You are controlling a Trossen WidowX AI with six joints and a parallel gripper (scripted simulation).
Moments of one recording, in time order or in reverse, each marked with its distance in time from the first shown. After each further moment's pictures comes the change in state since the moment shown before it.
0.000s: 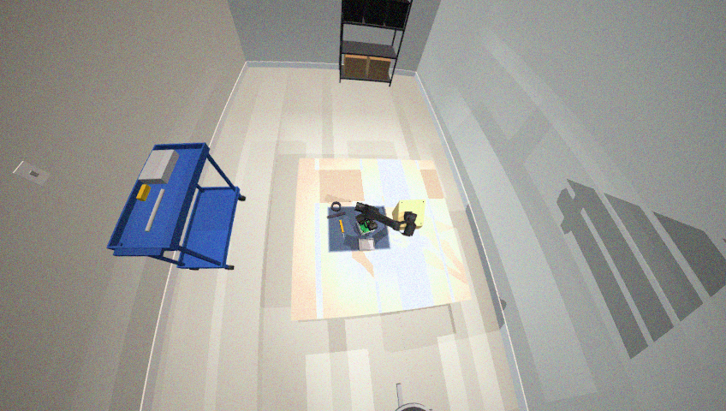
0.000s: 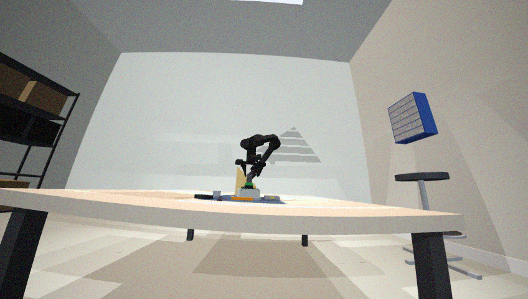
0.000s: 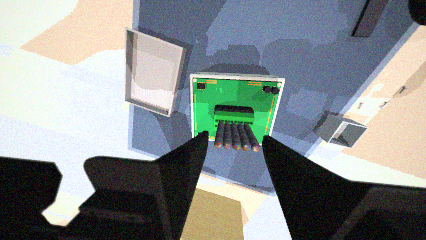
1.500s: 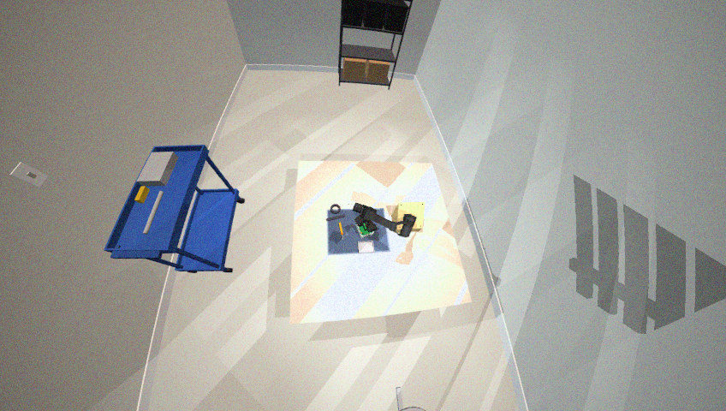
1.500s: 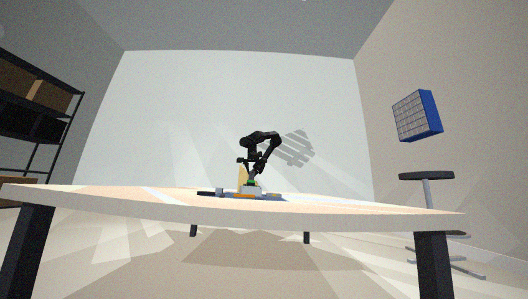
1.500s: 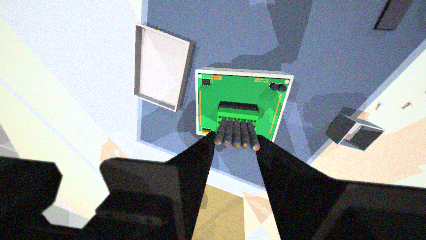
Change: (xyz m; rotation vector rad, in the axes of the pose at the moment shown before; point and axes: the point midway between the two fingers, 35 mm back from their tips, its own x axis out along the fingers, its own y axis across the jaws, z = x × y) arm -0.002 0.000 0.000 -0.016 0.032 0.068
